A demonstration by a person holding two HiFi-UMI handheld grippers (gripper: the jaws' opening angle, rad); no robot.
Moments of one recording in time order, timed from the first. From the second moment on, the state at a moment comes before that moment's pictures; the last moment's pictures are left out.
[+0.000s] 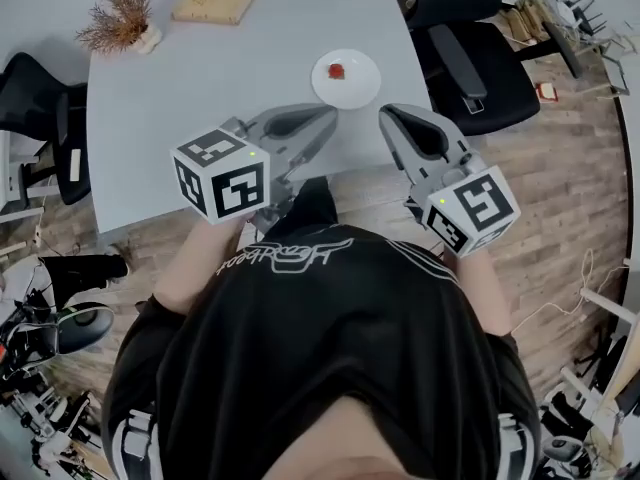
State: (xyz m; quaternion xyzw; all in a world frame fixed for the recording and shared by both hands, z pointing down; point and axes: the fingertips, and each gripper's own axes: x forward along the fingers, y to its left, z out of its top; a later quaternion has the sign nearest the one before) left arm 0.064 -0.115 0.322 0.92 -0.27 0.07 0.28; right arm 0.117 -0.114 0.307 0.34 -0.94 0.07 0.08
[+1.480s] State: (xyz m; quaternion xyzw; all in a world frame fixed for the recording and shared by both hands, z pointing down) left arm 0.069 -0.007 0.296 0.92 -0.29 0.03 0.26; right arm 0.111 0.001 0.309 0.28 -0.95 0.10 0.09
